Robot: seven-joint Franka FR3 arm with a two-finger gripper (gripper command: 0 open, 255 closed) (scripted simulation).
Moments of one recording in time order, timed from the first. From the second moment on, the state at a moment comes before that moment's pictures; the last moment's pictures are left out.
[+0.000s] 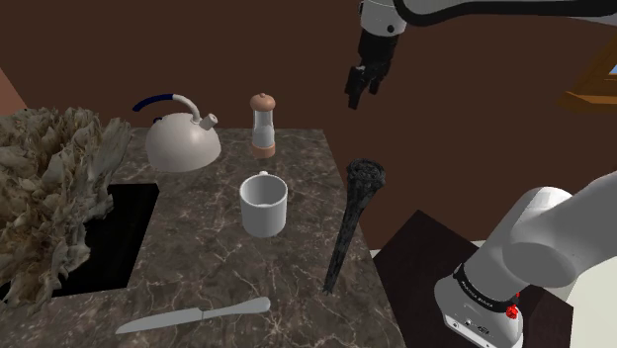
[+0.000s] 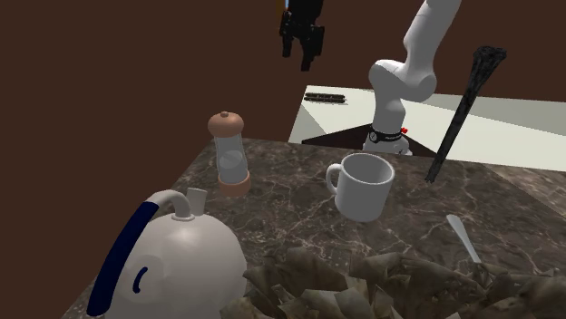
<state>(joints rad) 0.03 -0.40 0.12 -2.06 -0.11 1.73 0.07</state>
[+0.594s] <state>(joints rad) 0.06 -0.06 0.23 -1.76 -0.22 1.76 0.22</state>
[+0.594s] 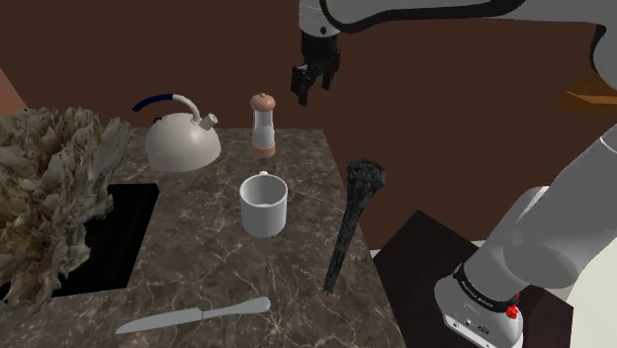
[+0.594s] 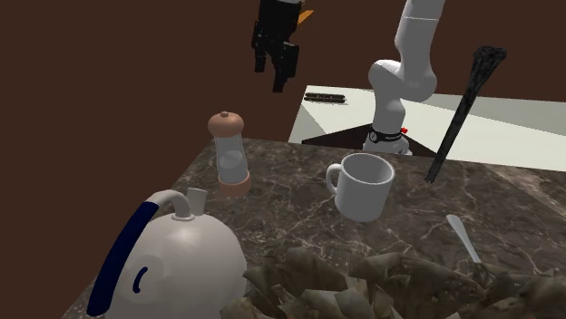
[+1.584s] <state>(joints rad) 0.17 0.37 0.27 -1.30 -0.40 1.70 0.36</state>
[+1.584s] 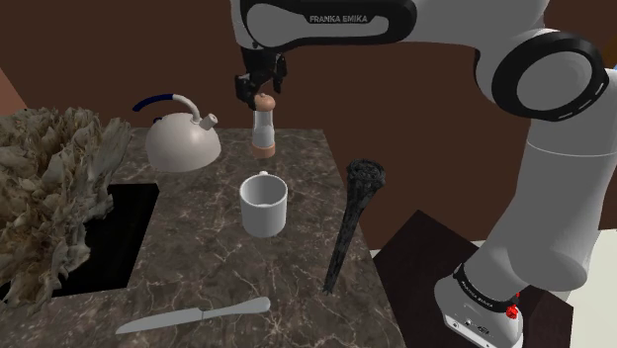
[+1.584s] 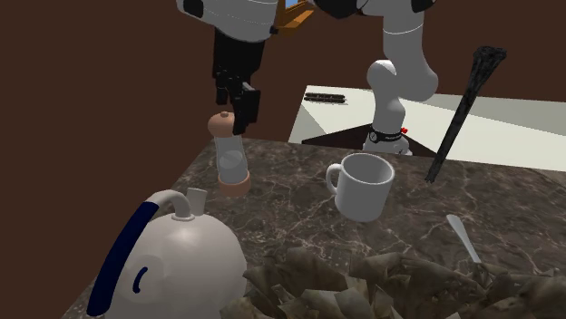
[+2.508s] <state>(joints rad) 0.16 0.36 0.27 -1.35 -0.41 1.75 0.38</state>
